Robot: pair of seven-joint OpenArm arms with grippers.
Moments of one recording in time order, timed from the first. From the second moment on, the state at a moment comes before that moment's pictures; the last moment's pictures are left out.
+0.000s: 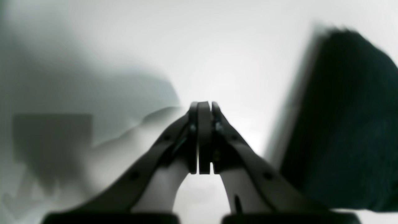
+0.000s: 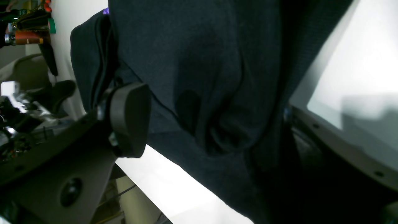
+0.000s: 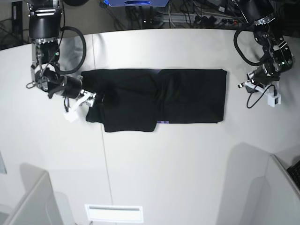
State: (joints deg) left arm 8.7 -14.2 -32.4 88.8 -31.1 -14.7 58.7; right arm 0.6 16.3 2.7 74.4 59.9 13.2 -60.7
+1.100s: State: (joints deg) left arm -1.8 -19.7 4.5 81.1 -32.2 -14.8 51.5; right arm 0.3 14.6 -12.7 106.2 39.6 -7.0 -59.2
